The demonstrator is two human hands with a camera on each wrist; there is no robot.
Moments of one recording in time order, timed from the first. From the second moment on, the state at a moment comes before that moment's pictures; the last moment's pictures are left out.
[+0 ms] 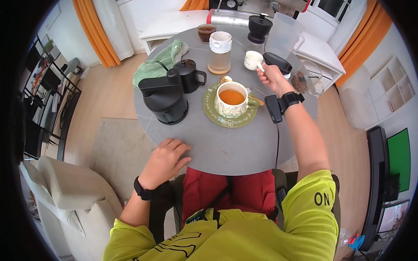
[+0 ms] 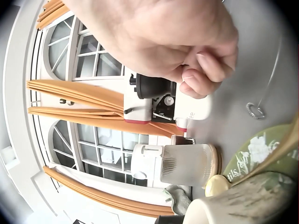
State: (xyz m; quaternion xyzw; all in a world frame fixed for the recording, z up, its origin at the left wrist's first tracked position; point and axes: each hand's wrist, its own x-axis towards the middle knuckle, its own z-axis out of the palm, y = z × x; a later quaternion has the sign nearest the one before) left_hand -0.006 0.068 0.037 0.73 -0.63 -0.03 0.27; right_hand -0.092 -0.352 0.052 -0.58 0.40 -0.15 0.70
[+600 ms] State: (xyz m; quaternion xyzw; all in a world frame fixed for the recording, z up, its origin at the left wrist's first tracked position) left_hand -0.005 0.068 0.038 0.73 -0.63 -0.03 0.26; right_hand -0.092 -0.351 0.029 -0.56 0.42 -0.13 0.70
